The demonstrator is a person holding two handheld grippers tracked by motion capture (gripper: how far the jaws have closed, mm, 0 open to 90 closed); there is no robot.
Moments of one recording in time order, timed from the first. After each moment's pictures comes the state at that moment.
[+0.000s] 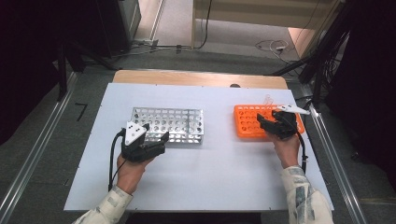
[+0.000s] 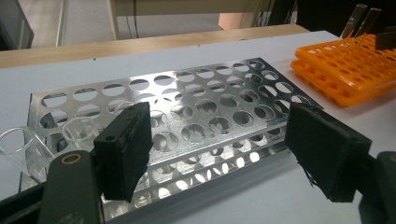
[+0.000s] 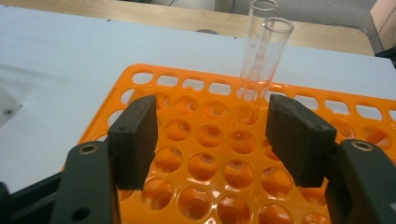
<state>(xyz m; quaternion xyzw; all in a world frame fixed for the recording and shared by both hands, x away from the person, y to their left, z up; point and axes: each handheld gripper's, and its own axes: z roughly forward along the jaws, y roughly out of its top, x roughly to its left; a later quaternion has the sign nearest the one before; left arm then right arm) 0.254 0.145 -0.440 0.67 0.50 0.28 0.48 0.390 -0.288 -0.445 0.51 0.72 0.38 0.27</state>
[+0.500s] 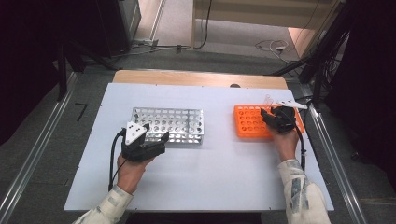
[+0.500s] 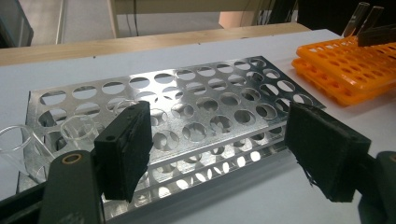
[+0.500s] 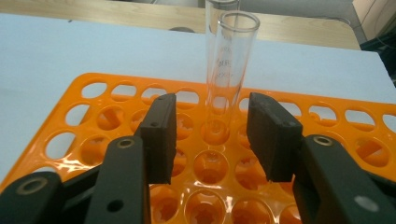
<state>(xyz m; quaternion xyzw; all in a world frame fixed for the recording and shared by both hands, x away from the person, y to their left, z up) 0.256 0.146 -0.442 0.67 0.50 0.28 0.48 0.420 -0.292 -0.458 0.54 0.71 0.36 0.28</state>
